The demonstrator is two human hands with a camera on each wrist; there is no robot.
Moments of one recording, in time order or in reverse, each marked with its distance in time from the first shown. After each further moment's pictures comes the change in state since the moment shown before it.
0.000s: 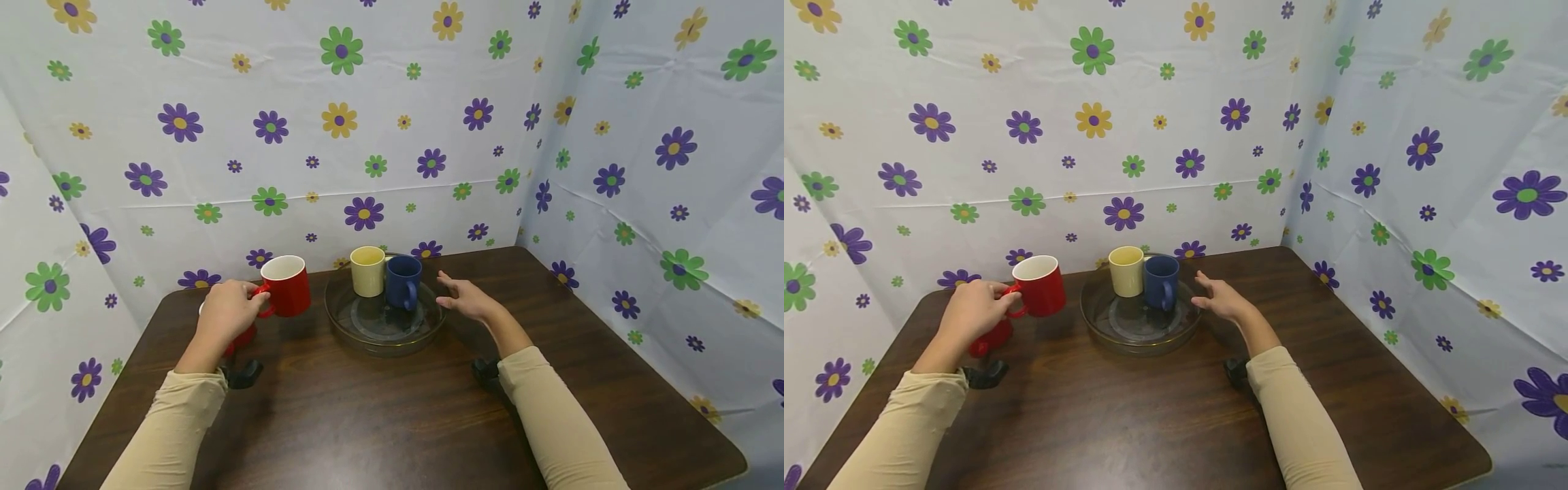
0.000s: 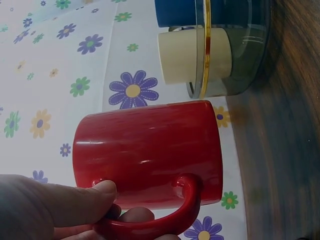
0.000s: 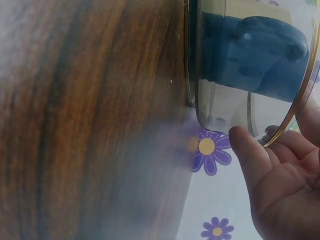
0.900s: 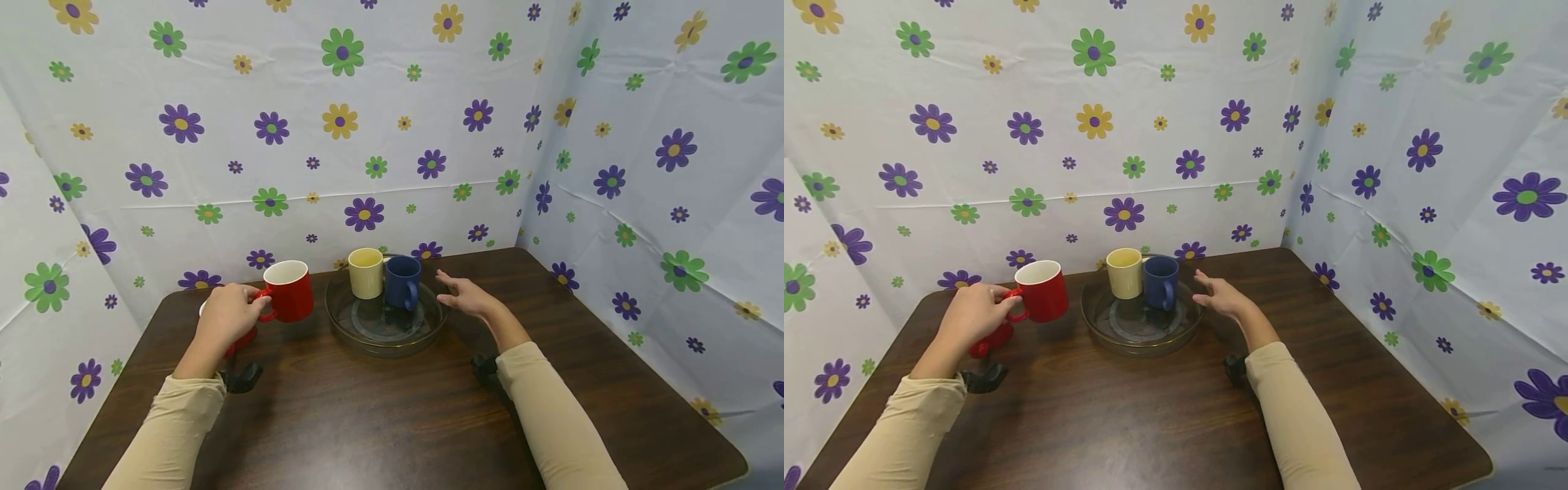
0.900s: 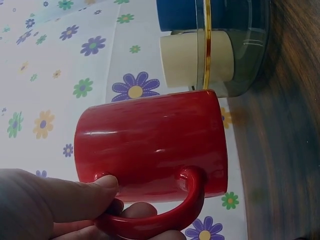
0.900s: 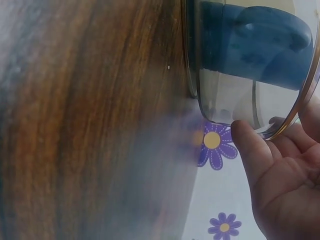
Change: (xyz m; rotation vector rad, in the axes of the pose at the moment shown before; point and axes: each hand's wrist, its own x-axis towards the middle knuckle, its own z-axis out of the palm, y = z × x) left_hand -0.004 -0.001 0.002 -0.010 -0.005 0.031; right_hand 0.010 0.006 -0.006 0.049 -0.047 -0.017
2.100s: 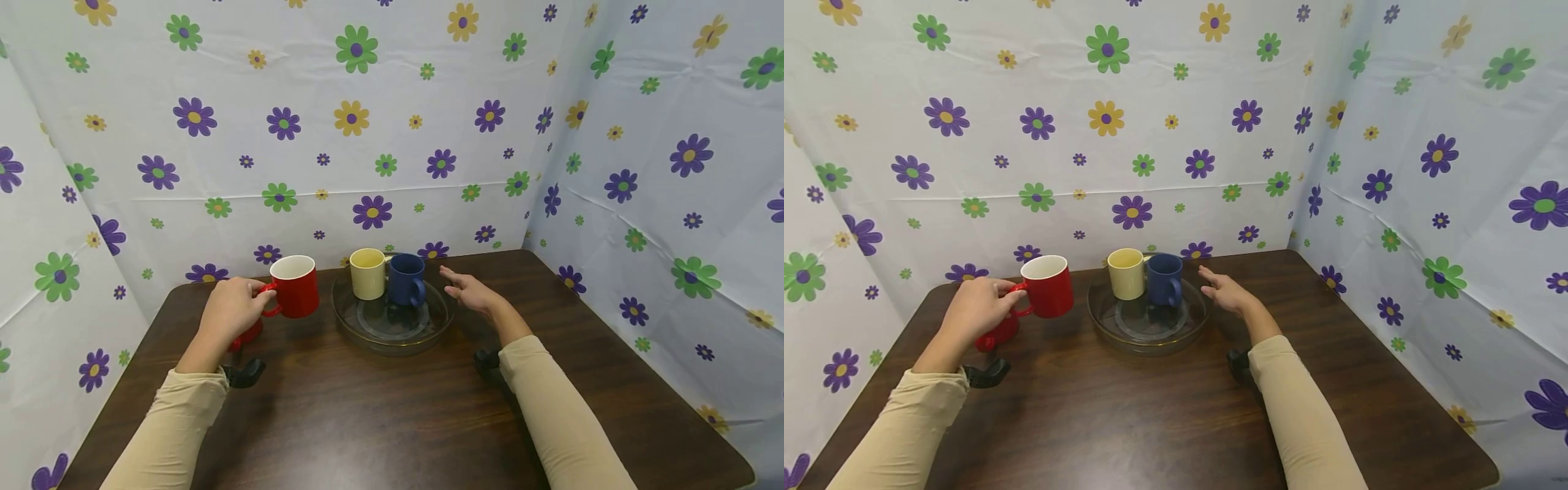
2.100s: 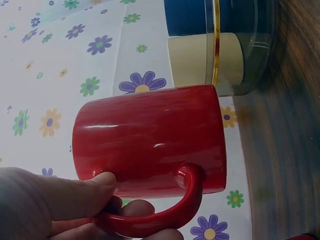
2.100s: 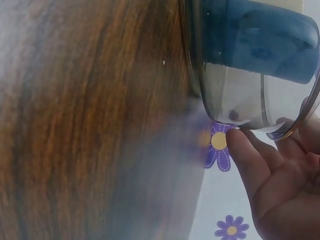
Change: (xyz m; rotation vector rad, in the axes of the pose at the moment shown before) left_hand -0.004 -0.006 -0.007 -0.027 0.020 0.025; right_hand 0.012 0.001 -0.002 0.002 0.000 0.010
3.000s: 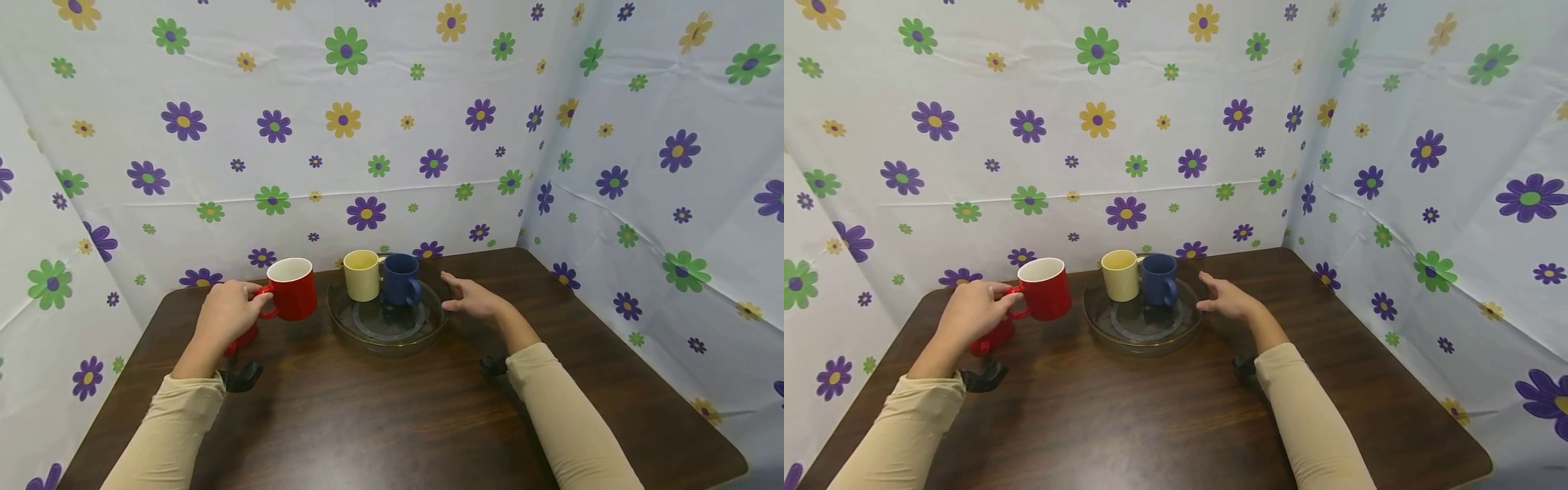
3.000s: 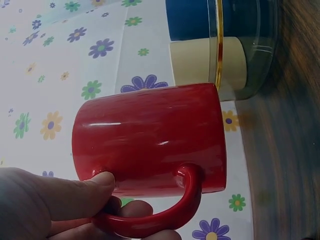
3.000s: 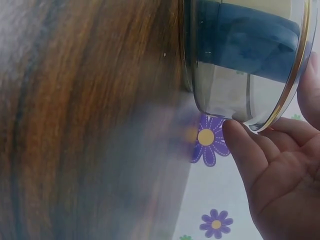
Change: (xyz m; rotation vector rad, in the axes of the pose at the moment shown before) left_hand 0.000 0.007 0.001 -0.003 -0.004 -0.004; right_hand -0.024 -0.005 -0.002 0.007 -0.058 0.014
